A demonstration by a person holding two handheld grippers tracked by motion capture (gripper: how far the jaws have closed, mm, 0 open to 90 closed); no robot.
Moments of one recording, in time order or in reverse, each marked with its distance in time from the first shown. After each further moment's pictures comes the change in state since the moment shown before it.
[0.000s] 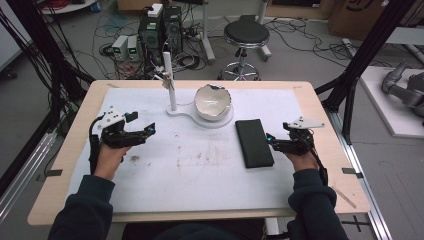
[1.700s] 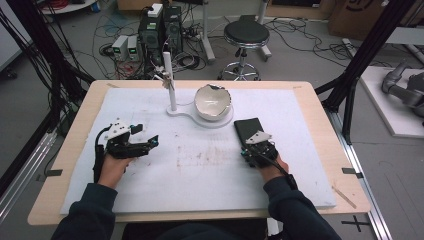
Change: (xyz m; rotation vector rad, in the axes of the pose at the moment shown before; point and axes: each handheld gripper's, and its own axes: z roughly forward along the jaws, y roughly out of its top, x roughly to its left) left arm -0.007 -0.031 0.002 0.066 -0.028 -0.013; right arm 0.093 -0.005 0.047 0.216 -0.078 -0.200
